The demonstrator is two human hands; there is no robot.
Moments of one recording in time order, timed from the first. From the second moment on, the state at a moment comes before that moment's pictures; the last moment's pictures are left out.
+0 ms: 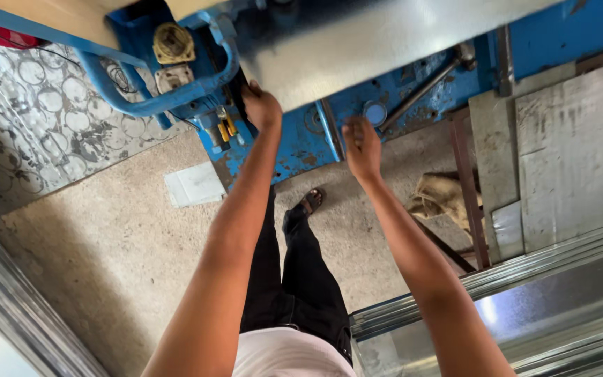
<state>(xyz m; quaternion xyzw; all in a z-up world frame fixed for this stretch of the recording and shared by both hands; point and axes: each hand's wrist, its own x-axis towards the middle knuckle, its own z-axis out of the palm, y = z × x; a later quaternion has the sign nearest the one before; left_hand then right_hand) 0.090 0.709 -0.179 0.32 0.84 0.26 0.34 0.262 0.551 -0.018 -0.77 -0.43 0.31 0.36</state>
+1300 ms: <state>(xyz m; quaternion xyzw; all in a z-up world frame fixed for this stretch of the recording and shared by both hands) 0.095 0.674 -0.069 0.38 0.75 0.36 0.40 0.256 0.622 -0.081 -0.73 -0.25 0.41 0.49</state>
